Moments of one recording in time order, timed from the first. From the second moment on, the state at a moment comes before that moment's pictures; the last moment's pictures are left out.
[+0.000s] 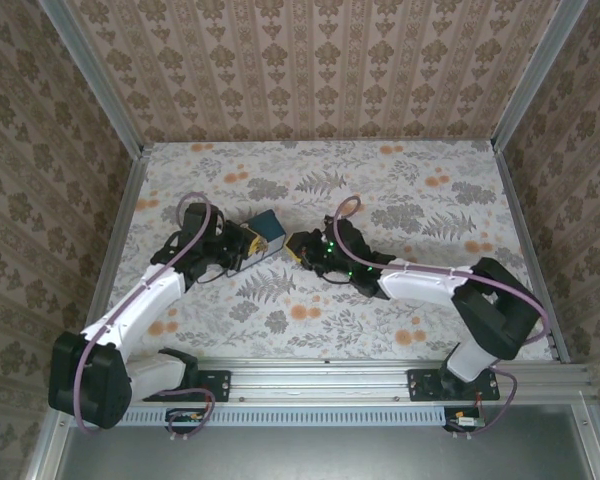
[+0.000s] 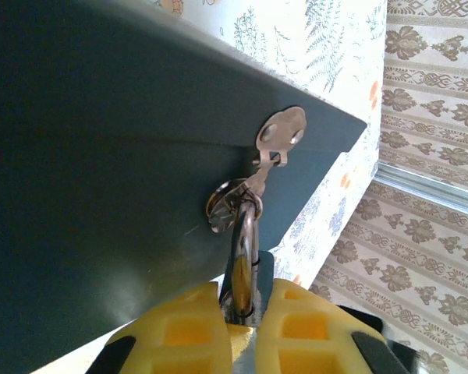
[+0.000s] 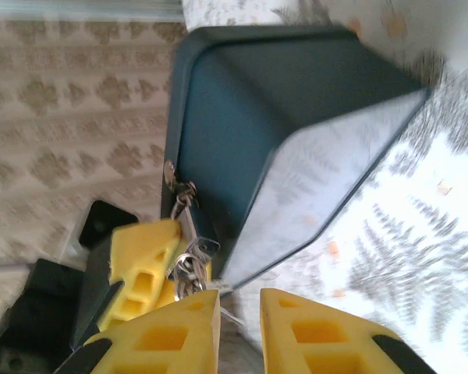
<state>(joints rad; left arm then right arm) -0.38 1.15 0.75 -0.31 0.36 -1.42 0.77 1.56 0.84 0.34 -0.17 1.33</state>
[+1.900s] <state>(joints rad) -0.41 1.12 0.76 -0.39 0.35 -1.41 0.95 1.71 1.04 0.23 0.06 -0.54</state>
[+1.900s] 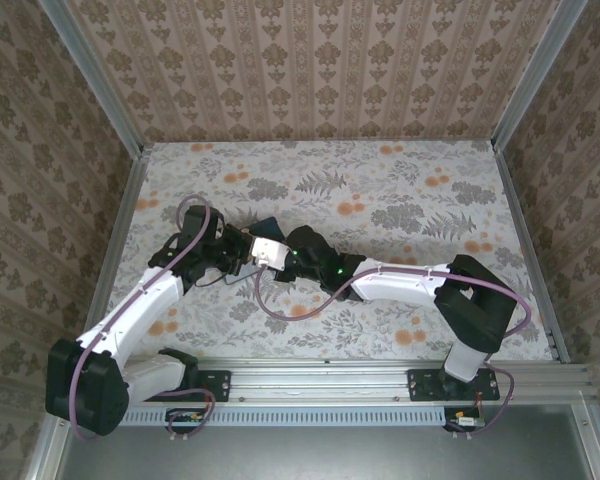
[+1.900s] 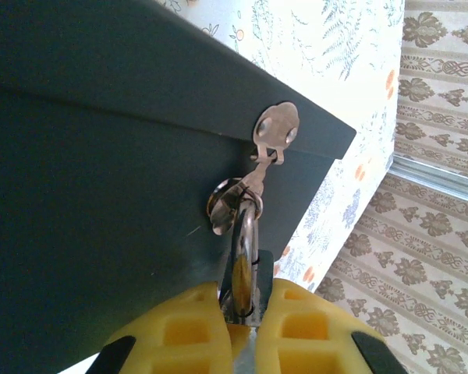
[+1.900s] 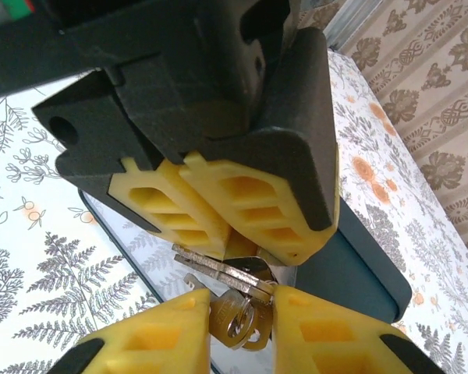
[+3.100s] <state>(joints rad) -0.46 1.16 0.75 -0.25 0.22 -1.49 0.94 1.71 0.99 0.37 0.23 1.31</state>
